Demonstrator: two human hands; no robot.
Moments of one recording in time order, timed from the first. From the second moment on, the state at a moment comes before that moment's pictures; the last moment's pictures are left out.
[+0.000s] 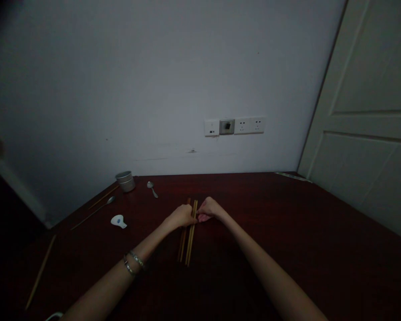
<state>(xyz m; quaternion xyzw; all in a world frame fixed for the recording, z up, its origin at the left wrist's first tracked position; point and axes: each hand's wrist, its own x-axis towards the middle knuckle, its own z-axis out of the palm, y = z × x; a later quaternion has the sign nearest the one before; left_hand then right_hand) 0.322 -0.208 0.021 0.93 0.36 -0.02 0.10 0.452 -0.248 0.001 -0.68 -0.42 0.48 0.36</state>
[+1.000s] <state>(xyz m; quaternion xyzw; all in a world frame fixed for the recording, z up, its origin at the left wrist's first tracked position) 0.306 -0.148 0.018 0.85 0.41 -0.04 0.32 0.441 -0.237 -0.014 -0.71 -0.40 0.46 0.36</state>
